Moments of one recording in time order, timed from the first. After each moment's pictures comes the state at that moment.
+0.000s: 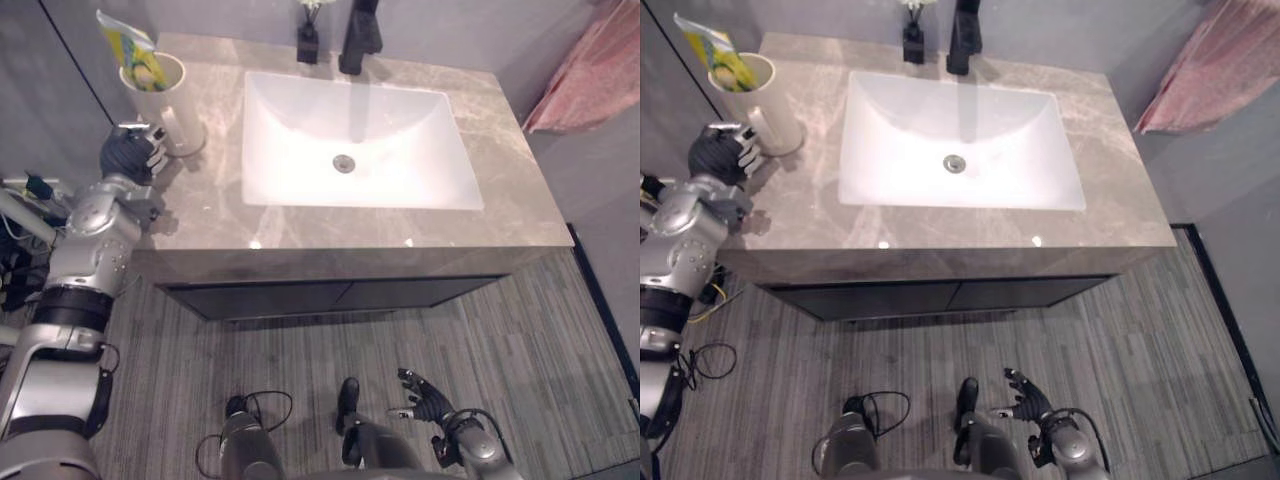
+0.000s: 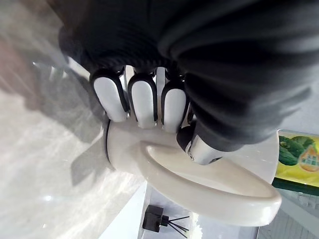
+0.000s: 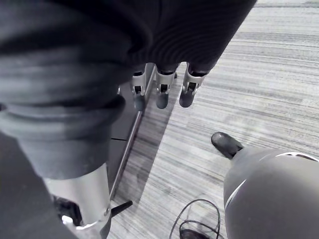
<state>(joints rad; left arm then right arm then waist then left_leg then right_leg) -0.71 0.84 -0.16 0.54 -0.85 -0.02 0.02 0.21 -0.24 0.20 0.46 -0.05 -0.07 0.19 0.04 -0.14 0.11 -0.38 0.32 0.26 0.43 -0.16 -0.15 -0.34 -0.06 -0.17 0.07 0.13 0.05</state>
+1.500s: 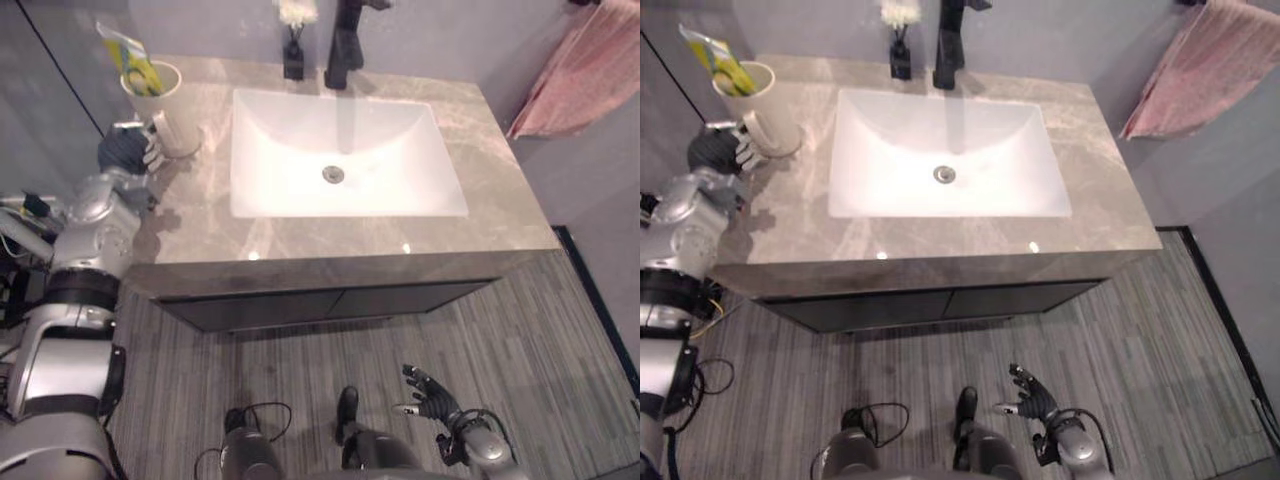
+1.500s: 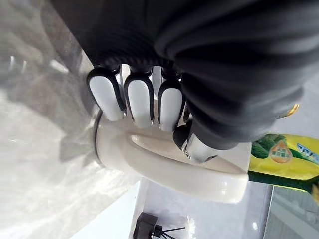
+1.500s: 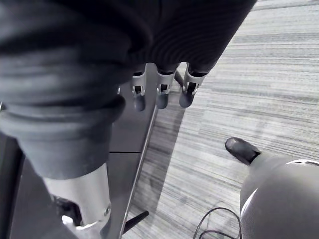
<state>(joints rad) -0.78 0.77 -0.11 0.70 -0.79 0.02 0.00 0.24 -0.24 0.15 0.43 -0.03 -0.07 0.20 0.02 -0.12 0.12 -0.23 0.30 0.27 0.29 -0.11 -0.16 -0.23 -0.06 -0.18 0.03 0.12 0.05</state>
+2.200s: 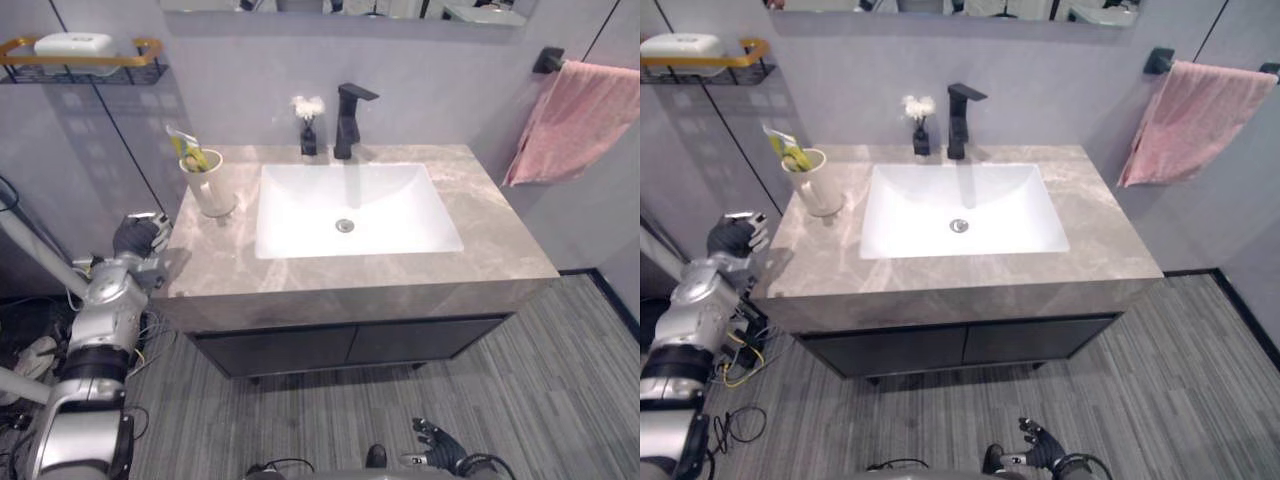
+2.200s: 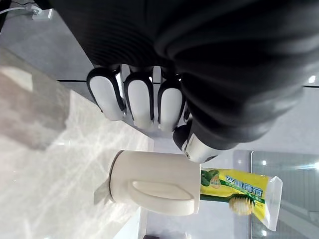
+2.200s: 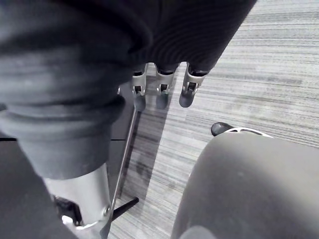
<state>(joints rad) -0.38 0.66 0.09 0.56 -0.61 0.02 -0.02 0.29 -0.21 0.12 0.67 -0.10 -0.07 0.22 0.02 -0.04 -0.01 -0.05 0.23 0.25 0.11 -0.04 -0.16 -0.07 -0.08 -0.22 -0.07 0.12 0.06</state>
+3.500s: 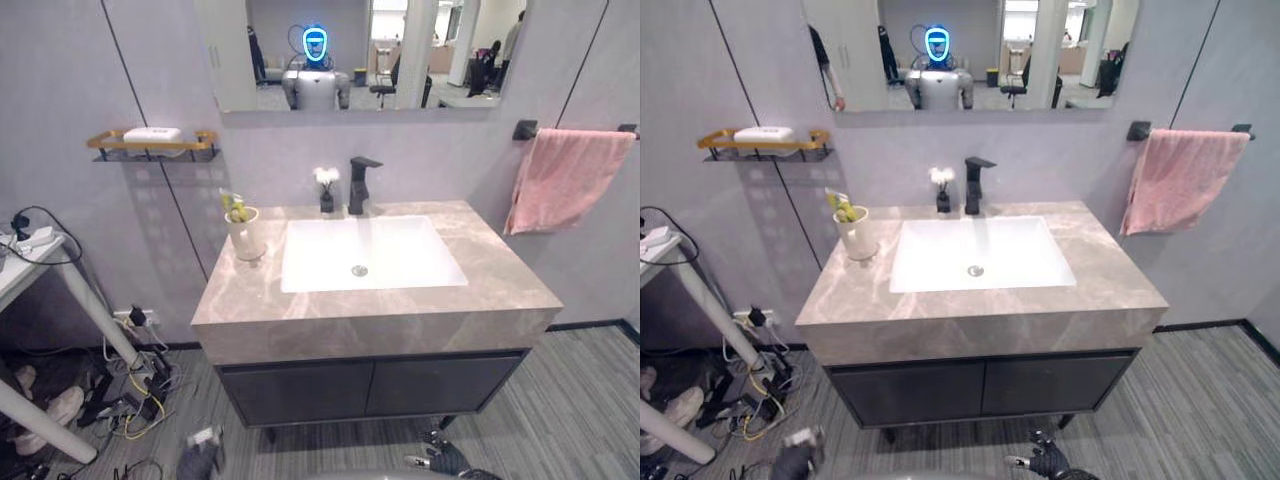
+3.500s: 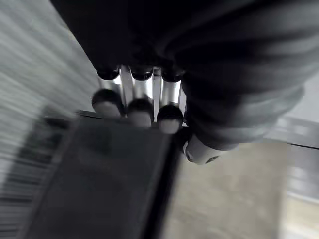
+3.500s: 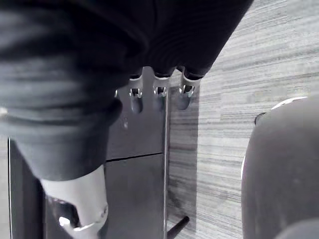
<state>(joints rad) 0.60 -0.13 0.33 0.37 -0.18 -0.07 -0.12 0.25 -0.08 -0.13 0.83 -0.13 -0.10 0.17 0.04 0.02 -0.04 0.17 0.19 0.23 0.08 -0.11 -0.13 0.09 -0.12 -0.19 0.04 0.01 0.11</state>
